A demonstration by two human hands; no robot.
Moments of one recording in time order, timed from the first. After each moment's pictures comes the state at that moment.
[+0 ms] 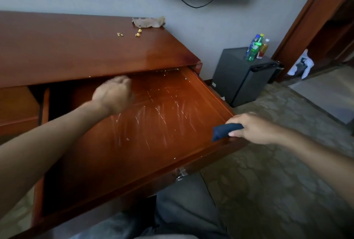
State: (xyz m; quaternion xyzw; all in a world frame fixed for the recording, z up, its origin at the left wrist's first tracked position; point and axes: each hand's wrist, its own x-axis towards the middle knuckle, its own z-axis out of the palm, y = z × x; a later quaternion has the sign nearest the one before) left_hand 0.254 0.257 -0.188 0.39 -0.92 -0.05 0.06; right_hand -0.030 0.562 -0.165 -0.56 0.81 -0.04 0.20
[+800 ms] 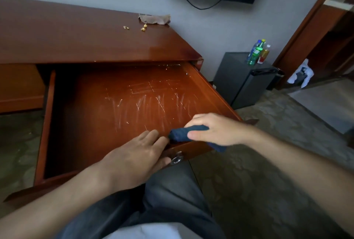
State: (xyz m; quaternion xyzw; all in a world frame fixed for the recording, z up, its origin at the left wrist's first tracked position) left_hand 0.321 0.449 -0.232 0.14 -0.98 -0.12 0.06; right_hand 0.068 0.547 -0.165 -0.66 0.70 -0.08 0.28
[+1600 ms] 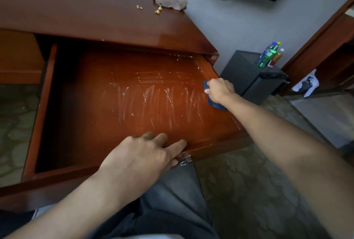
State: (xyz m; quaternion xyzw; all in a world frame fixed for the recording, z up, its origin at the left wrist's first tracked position) left_hand 0.321 0.457 -0.246 0.15 -0.97 0.05 0.19; right_hand -0.028 0.395 -0.216 -0.49 0.87 0.11 -0.06
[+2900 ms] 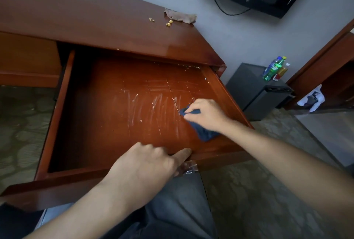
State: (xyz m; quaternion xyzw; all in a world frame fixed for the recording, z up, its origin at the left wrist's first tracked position) left_hand 0.330 0.457 -0.241 0.16 -0.98 0.03 0.14; right_hand 0.045 0.426 -0.228 -0.64 0.75 -0.13 0.10
